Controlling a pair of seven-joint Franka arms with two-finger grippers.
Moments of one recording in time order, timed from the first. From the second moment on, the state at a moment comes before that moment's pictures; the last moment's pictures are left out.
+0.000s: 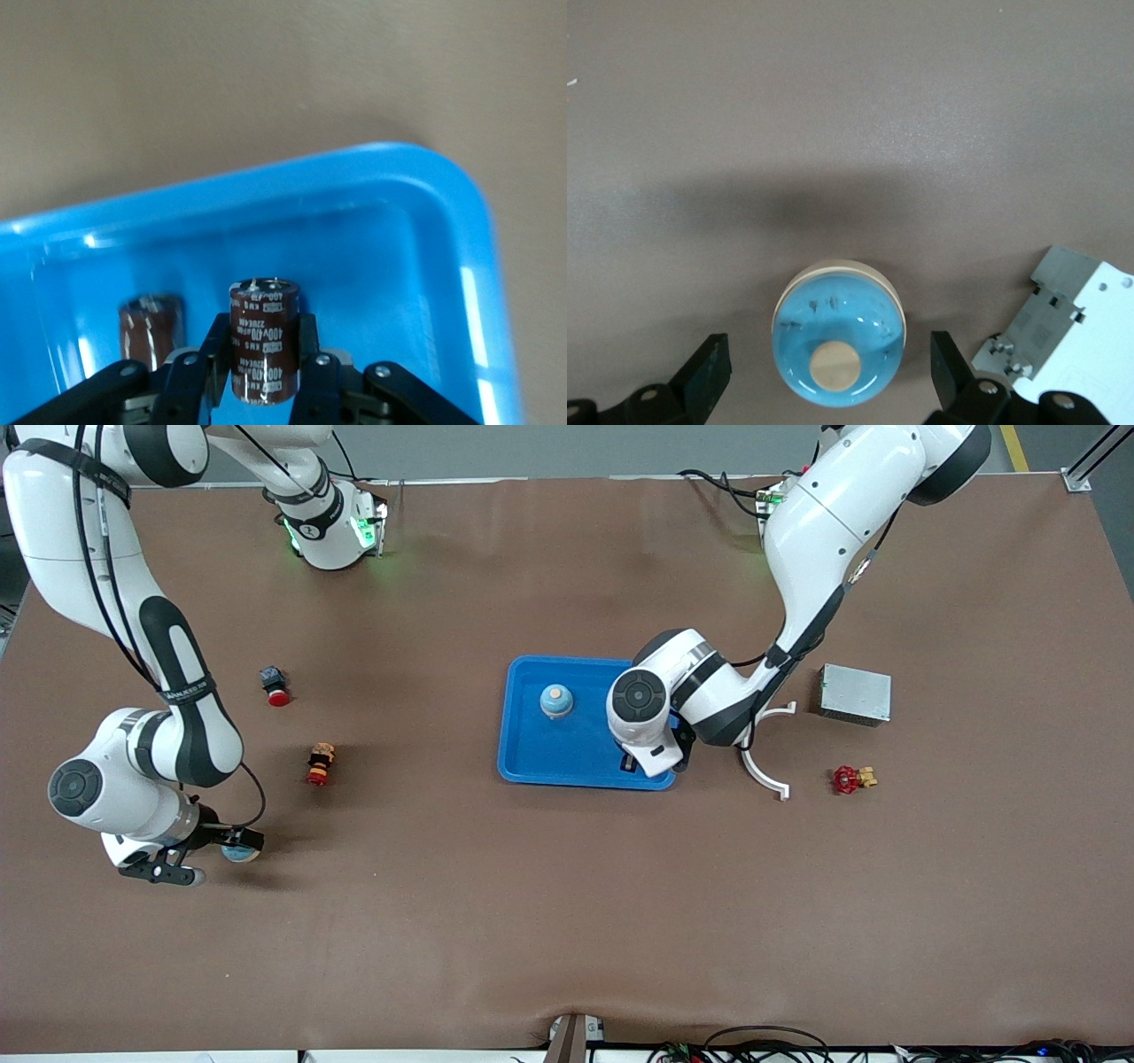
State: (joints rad) left arm -0.29 0.76 -0.47 -1.67 0.34 2.13 -2.19; right arm -0.10 0.70 -0.03 -1.70 0.04 2.42 0.00
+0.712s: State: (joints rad) left arm -0.23 0.62 -0.47 -1.66 0.36 2.13 -2.14; right arm -0.10 0.71 -0.03 -1.70 0.04 2.44 -0.02
